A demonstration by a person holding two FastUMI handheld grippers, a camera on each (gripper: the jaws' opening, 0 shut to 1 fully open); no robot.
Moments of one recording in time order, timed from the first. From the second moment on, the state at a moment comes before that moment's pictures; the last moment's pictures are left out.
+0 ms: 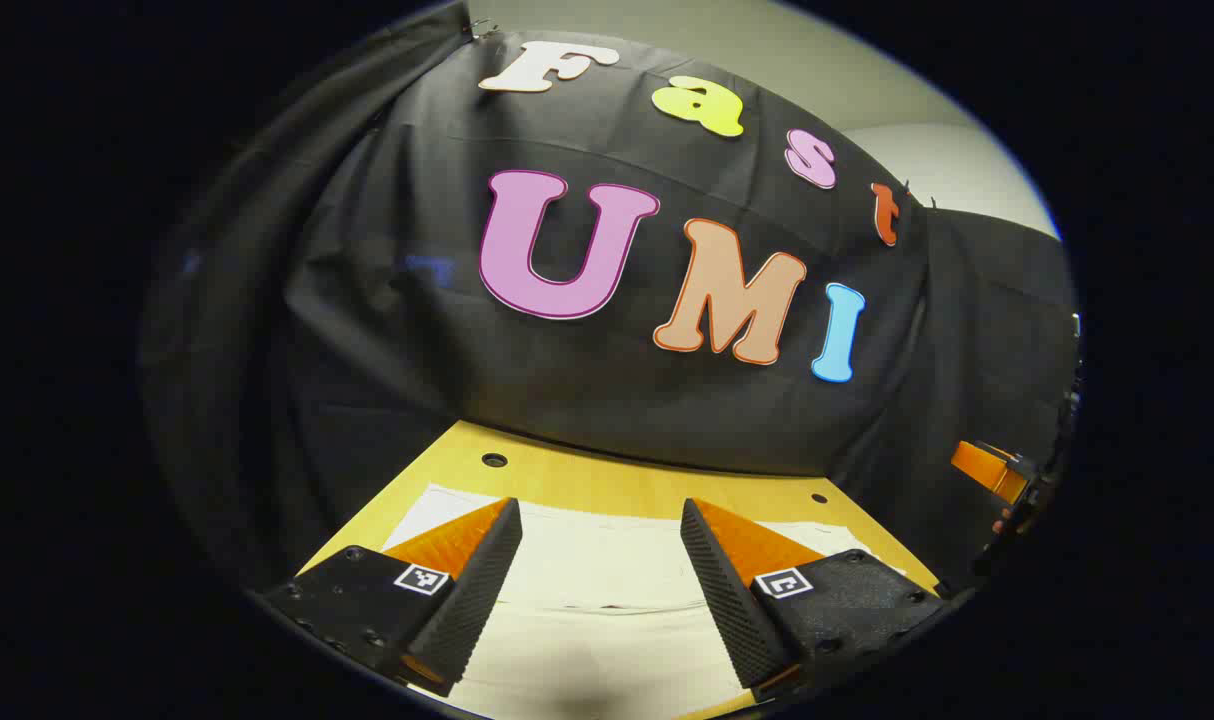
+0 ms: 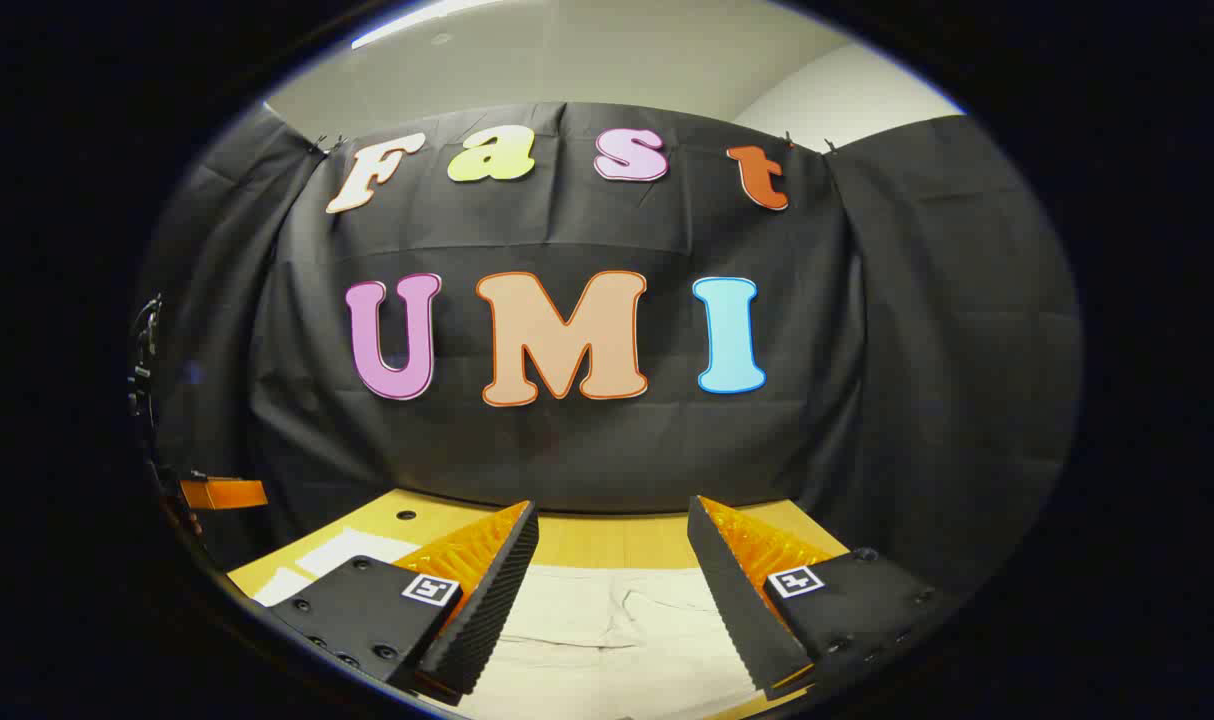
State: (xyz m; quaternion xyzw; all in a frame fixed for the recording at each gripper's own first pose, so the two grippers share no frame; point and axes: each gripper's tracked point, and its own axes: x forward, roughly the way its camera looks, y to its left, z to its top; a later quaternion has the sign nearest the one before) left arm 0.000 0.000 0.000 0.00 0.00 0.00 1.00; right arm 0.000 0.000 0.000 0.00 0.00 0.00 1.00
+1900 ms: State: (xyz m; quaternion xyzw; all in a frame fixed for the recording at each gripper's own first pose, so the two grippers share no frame) left arm -0.092 0.074 -0.179 0.13 0.32 -0.10 0.94; right arm 0.000 -0.079 -0.081 0.02 0.10 -0.03 0.99
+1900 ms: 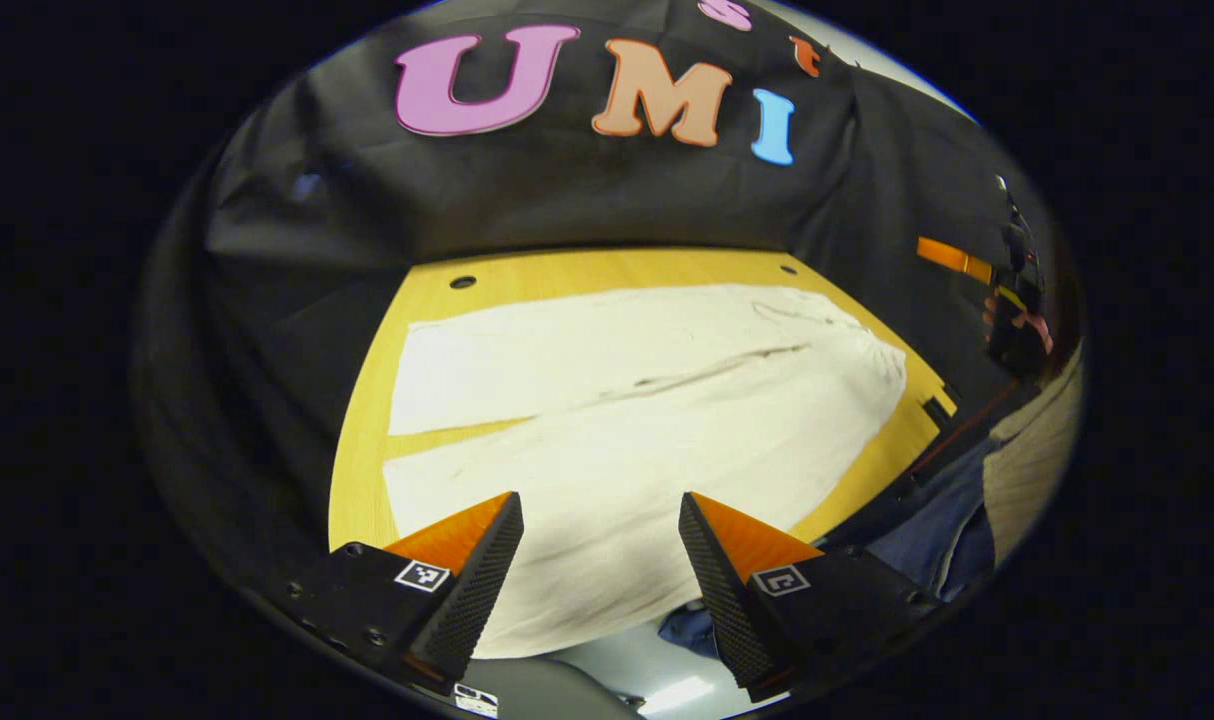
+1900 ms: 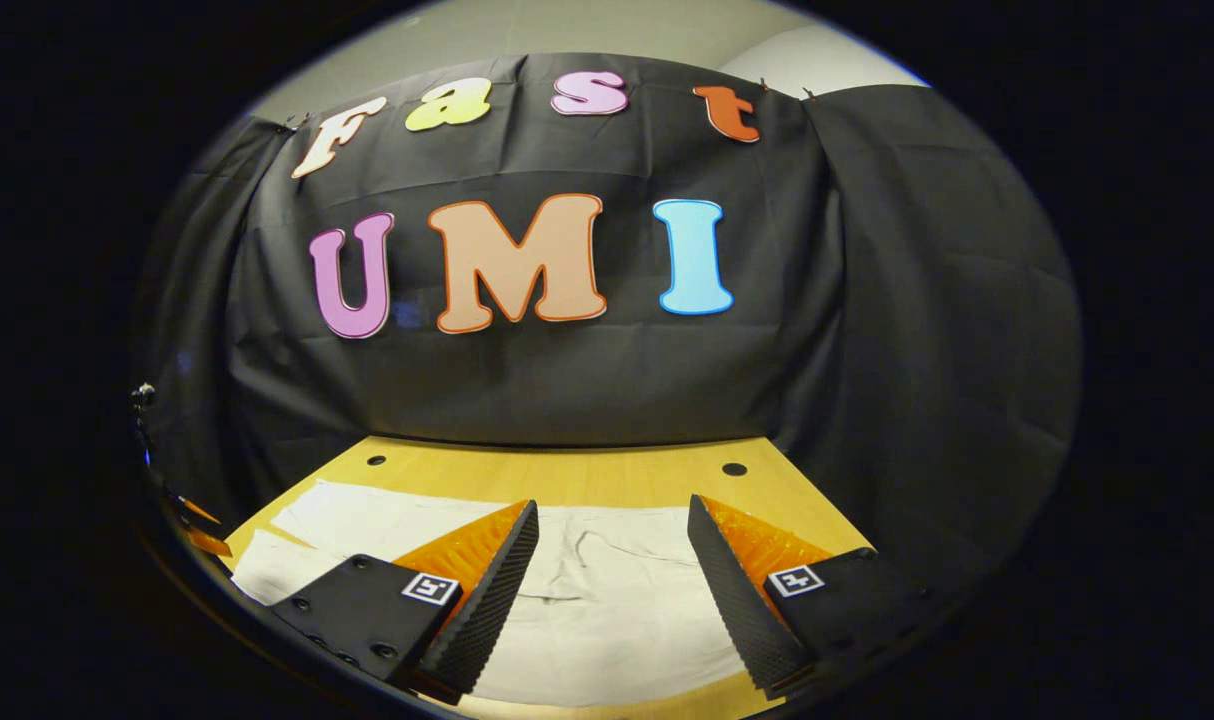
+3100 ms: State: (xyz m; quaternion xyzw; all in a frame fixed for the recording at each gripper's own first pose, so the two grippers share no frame) left arm -0.153 0.142 -0.284 0.33 0.47 -0.15 0.80; right arm -0.015 -0.075 -0.083 -0.03 0.11 -0.06 0.99
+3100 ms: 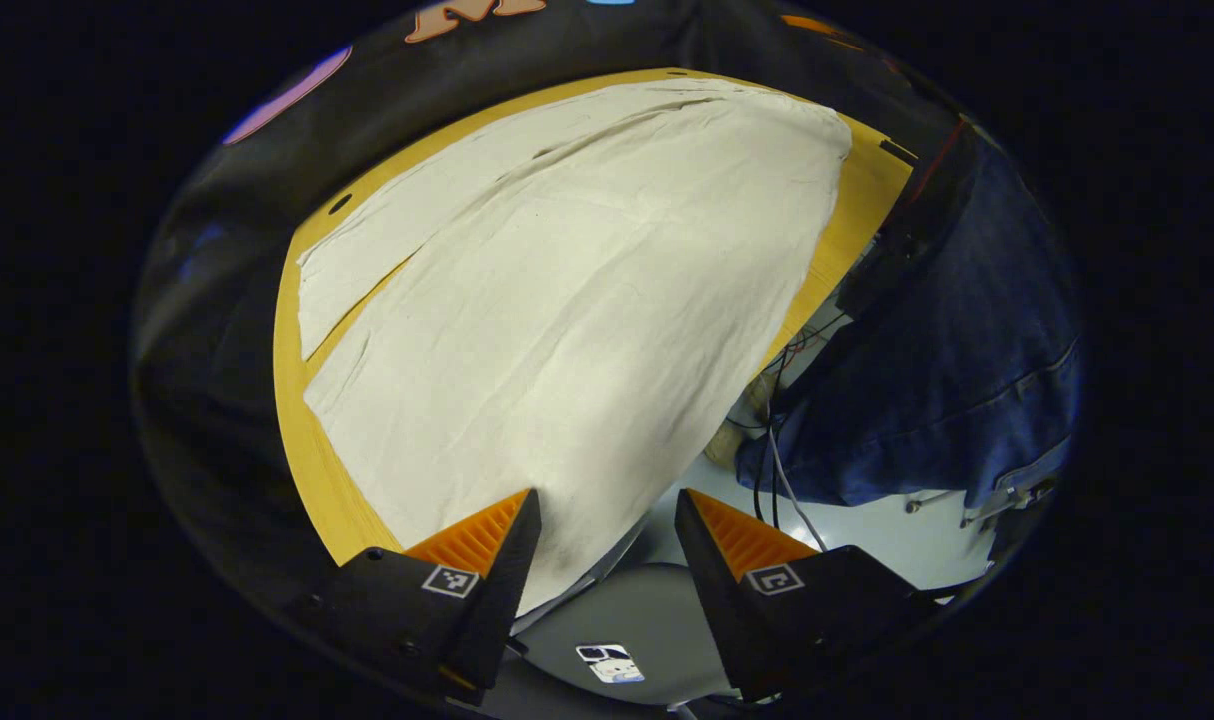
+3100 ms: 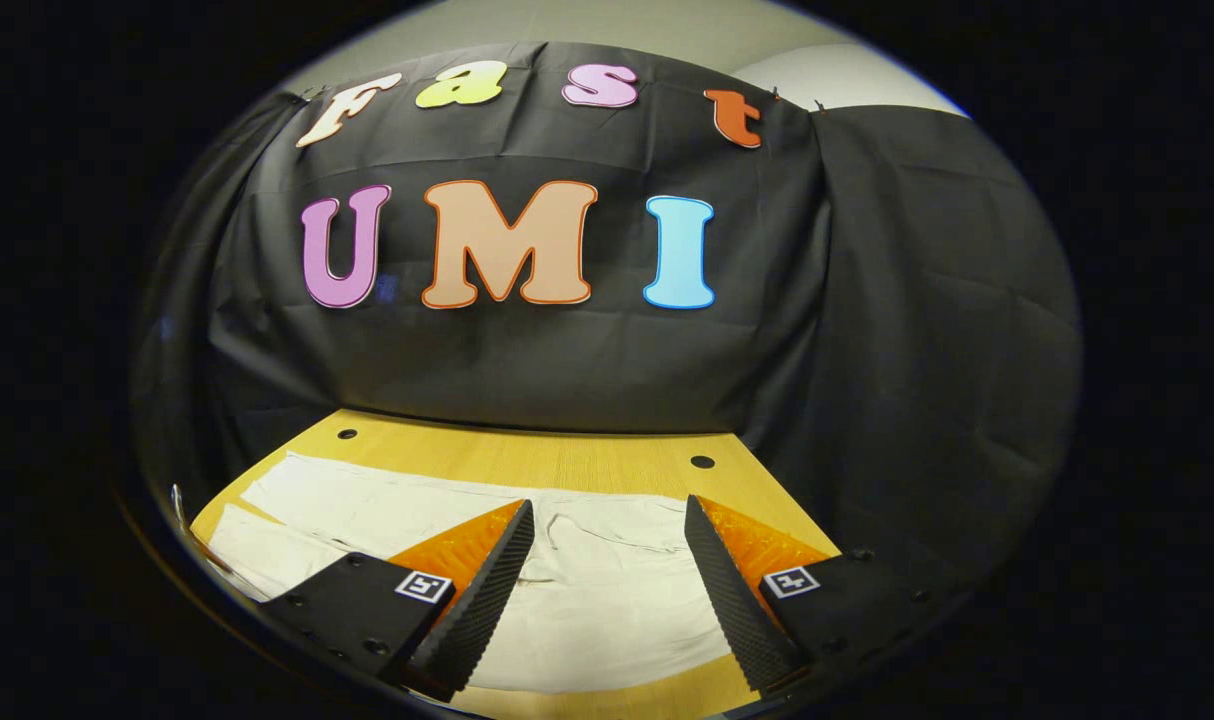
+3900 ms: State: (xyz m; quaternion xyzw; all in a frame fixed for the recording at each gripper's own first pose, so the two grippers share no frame) left arm -0.146 0.153 -0.281 0.36 0.50 -0.17 0.77; right arm -0.013 -0.074 -0.092 -0.03 0.12 -0.05 0.99
